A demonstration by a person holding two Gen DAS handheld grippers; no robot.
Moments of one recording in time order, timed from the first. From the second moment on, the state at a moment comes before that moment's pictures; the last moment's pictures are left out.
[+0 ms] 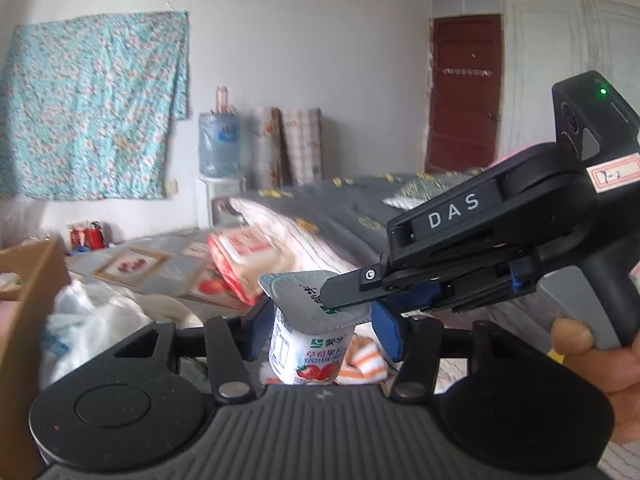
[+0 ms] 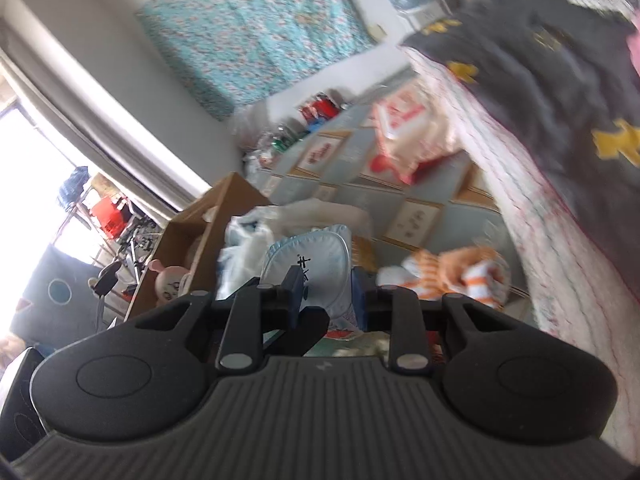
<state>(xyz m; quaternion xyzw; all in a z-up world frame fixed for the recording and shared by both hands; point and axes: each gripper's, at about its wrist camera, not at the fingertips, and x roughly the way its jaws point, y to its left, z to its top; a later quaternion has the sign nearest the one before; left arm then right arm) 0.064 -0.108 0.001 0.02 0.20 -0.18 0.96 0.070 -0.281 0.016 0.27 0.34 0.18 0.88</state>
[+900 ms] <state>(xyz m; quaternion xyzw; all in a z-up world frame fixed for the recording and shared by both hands) 0.020 0.103 0.093 -0.01 0.20 0.10 0.98 0.145 0.035 0.107 0.17 0.40 0.46 0.77</state>
